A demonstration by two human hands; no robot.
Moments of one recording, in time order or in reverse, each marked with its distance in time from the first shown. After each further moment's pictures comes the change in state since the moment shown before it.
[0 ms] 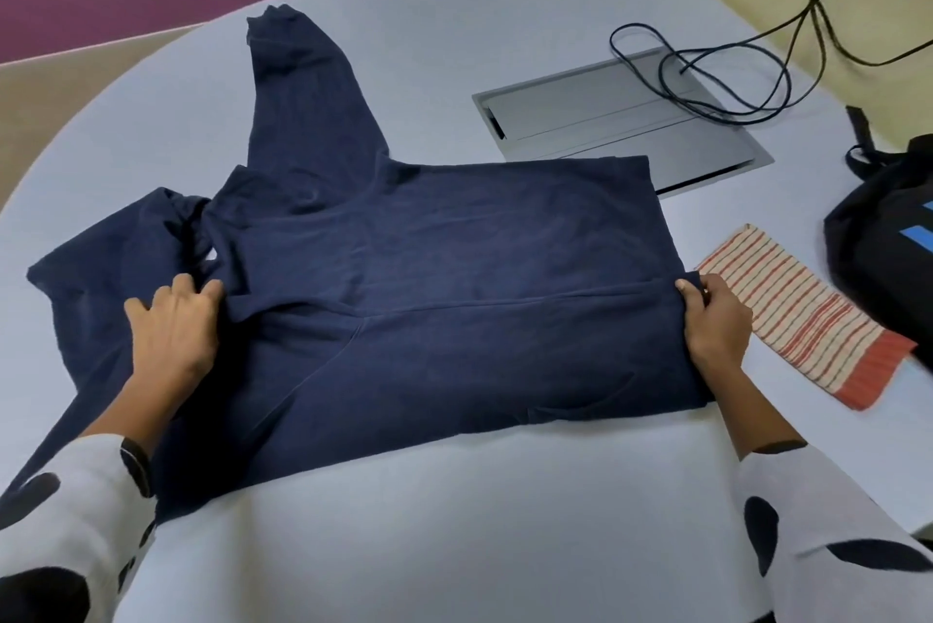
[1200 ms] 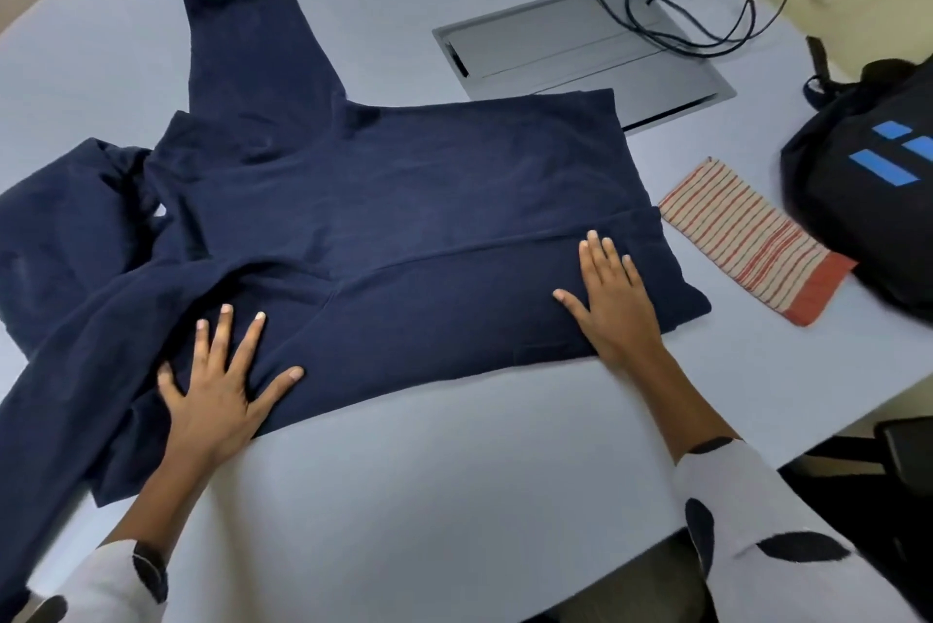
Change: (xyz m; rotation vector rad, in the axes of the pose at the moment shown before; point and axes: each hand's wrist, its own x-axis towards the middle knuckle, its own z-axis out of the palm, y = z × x) left_hand -0.119 0.047 0.042 -0.459 -0.254 0.033; right_hand -0.076 0.008 0.020 -0.562 -0.370 -0.559
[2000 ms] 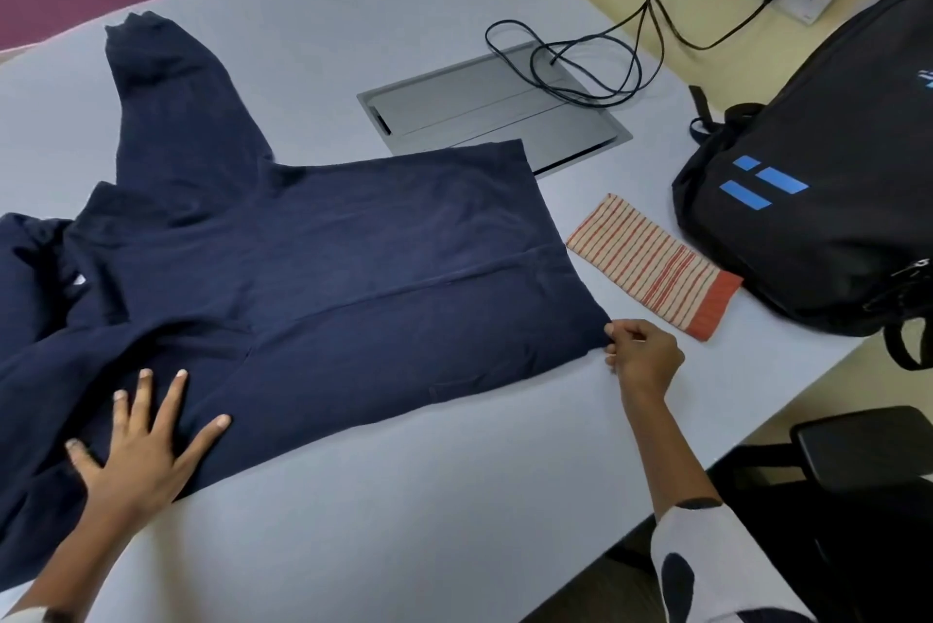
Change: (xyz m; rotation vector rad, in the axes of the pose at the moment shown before) left_hand 0.009 -0.001 0.002 0.115 -0.156 -0.093; right_hand -0.044 0.072 -0.036 0.992 0.450 0.946
